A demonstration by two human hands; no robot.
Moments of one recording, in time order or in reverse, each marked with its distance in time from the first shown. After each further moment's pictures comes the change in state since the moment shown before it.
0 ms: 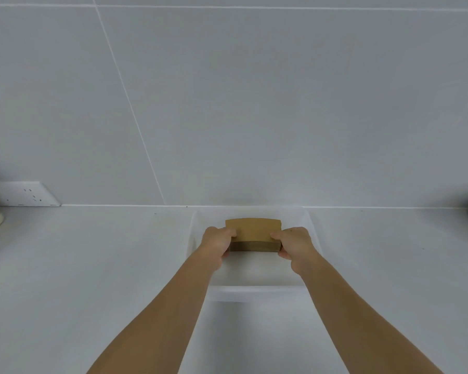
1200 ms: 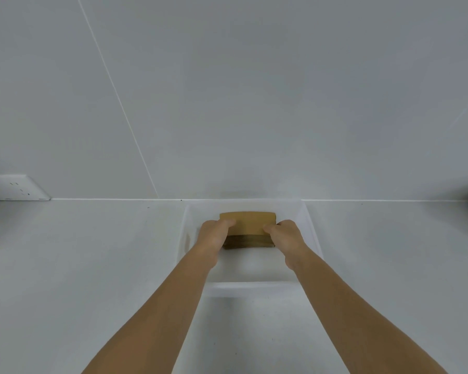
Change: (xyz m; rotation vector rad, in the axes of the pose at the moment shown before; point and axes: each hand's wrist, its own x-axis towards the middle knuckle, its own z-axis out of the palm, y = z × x) left_hand 0.007 -0.004 0.006 -0.017 -0.016 0.051; right_hand 0.014 0.005 0.009 -0.204 -0.043 -0.037
